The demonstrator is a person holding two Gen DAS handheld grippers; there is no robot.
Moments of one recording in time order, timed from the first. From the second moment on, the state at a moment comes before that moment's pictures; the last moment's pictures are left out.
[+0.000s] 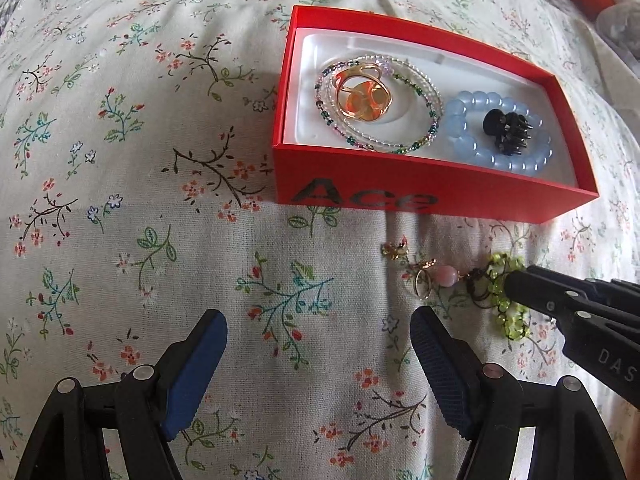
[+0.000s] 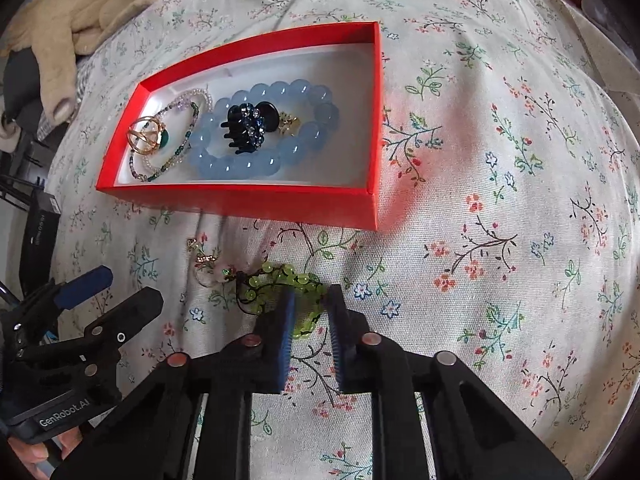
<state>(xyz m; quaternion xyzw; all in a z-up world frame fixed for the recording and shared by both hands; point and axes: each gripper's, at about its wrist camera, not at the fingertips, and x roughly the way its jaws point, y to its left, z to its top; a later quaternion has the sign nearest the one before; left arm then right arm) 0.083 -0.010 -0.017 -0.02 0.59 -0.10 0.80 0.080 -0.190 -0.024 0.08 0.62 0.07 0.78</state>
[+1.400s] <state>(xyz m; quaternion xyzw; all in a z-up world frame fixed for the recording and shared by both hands) 0.101 -0.067 -0.036 -0.06 0.59 -0.12 0.80 0.048 -0.270 0.016 0.14 0.56 0.07 0.81</state>
